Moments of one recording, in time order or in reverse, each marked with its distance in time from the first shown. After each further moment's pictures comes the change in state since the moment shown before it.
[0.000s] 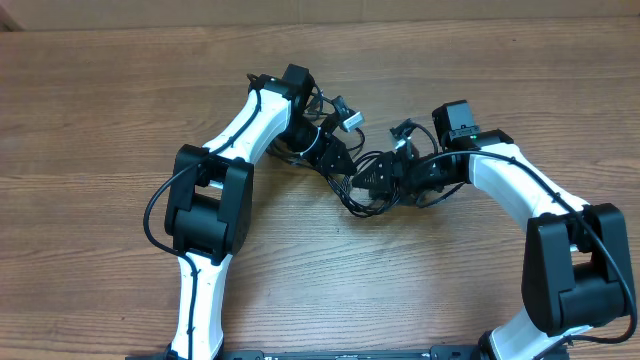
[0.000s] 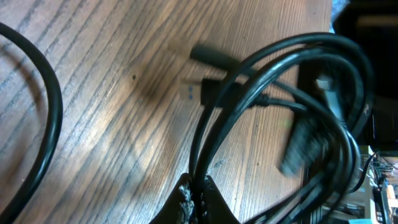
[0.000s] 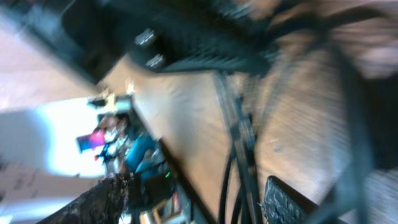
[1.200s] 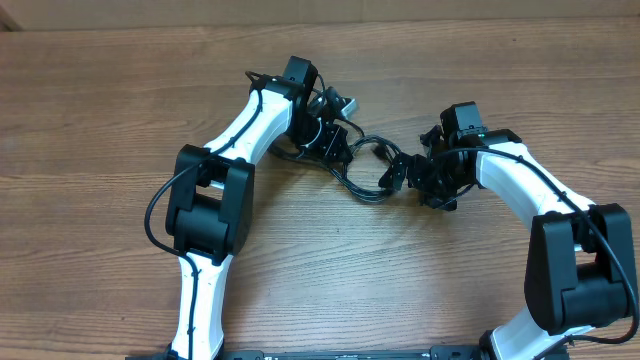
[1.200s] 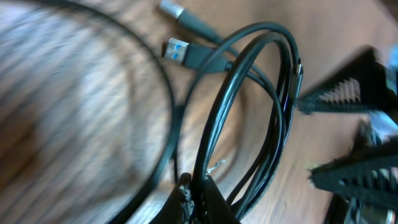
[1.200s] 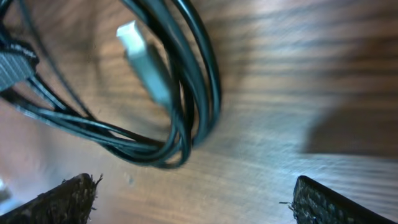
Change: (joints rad) left arm -0.009 0.000 0.000 0.177 -0.198 -0.429; right arm -0.038 0.000 0.000 -0.048 0.607 0.205
